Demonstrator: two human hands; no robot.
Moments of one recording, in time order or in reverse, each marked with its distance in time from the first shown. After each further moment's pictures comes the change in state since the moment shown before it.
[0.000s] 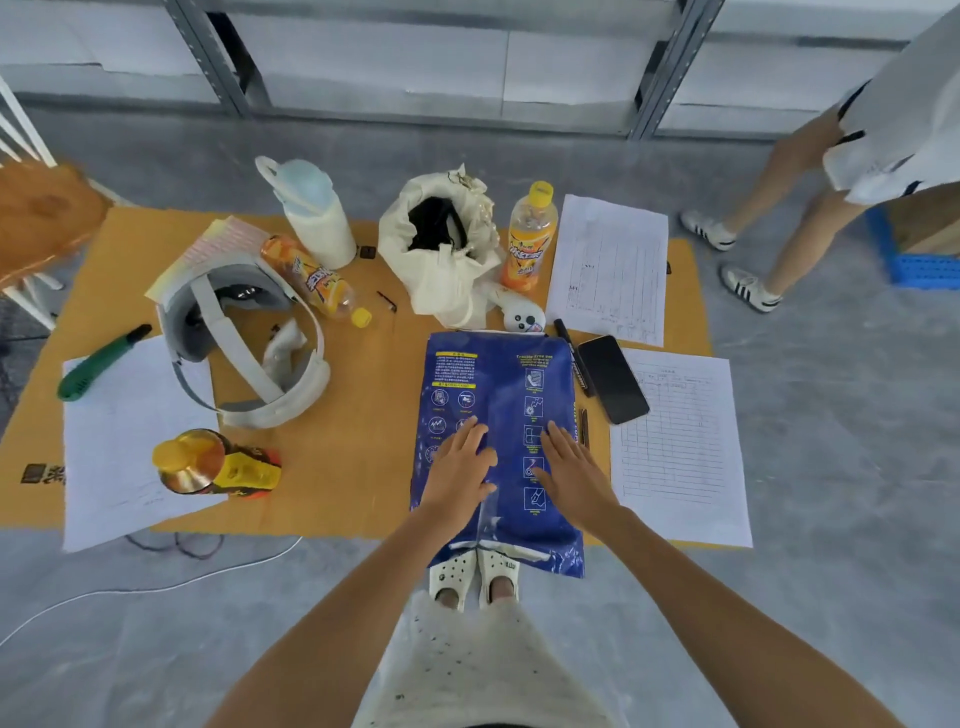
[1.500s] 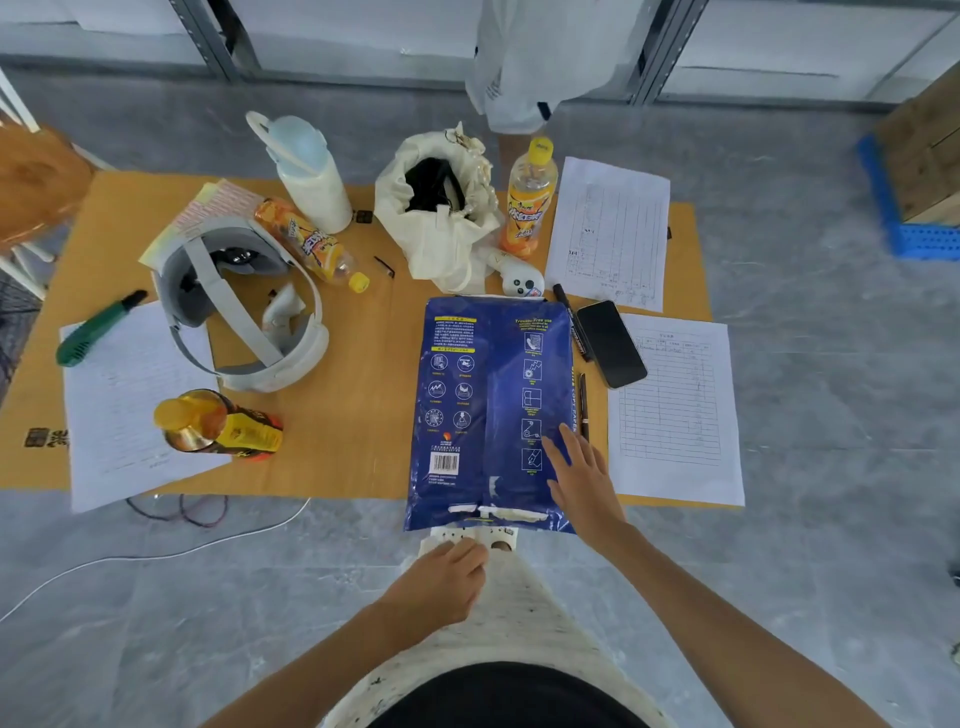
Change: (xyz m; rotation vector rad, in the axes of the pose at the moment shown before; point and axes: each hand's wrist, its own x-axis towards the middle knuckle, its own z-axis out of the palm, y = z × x) left_hand -0.143 0.010 0.045 0.147 -0.089 0.471; right_hand -0.051 0.000 0.038 -0.088 0.068 0.047
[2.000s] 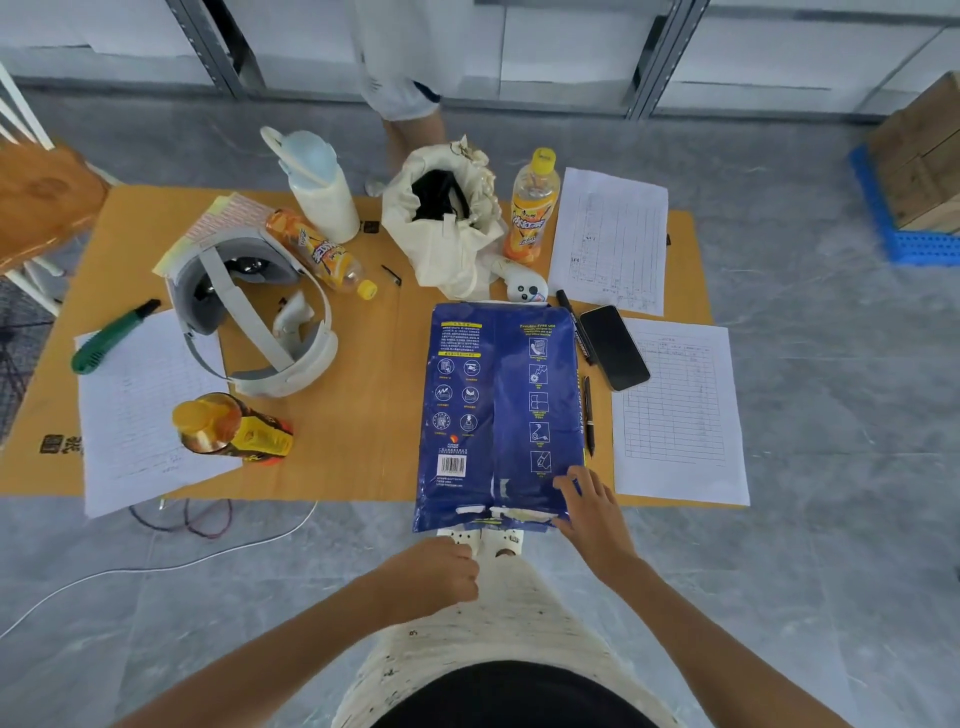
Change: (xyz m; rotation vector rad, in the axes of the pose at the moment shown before) left_hand -0.014 -0.027 -0.028 0.125 -0.207 0.345; right_hand -0.036 -0.005 0.018 0.131 0.061 -0.030
